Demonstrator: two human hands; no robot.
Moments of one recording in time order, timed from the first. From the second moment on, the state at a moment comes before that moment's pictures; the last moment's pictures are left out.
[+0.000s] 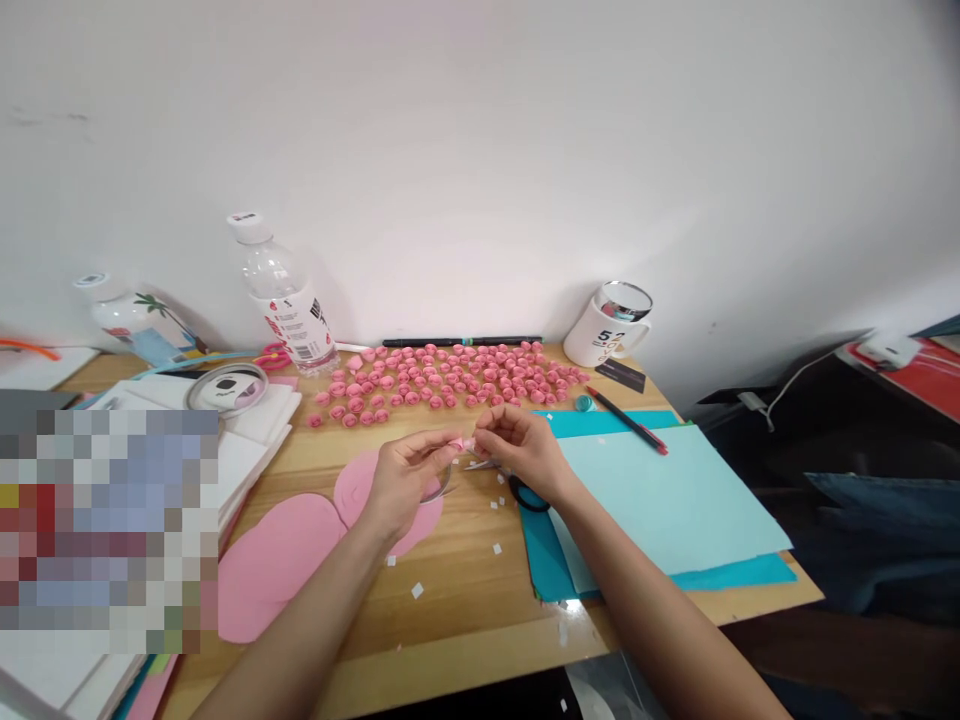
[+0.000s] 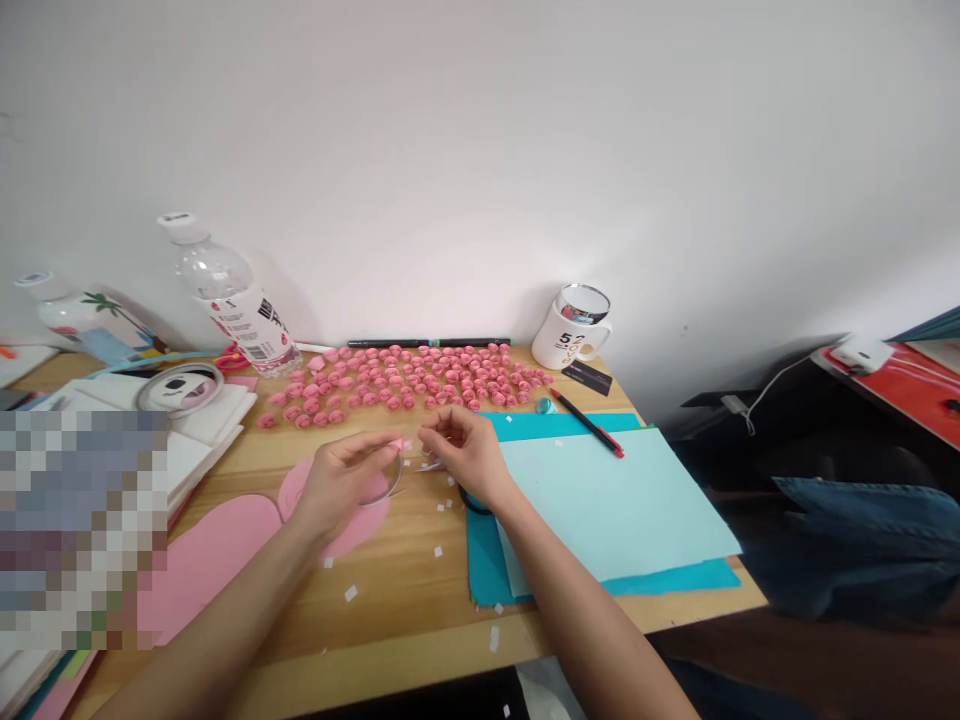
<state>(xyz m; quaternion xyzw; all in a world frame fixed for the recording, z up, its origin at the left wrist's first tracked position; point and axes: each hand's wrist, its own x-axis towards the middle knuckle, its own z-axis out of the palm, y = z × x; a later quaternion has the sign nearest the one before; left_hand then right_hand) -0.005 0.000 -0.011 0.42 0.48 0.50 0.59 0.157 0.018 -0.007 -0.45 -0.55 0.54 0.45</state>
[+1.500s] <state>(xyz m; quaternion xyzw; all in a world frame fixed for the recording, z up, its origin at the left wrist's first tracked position) -0.009 0.002 -0.013 0.60 0.46 0.48 0.43 0.149 0.010 -0.006 -0.48 -0.61 0.49 0.39</state>
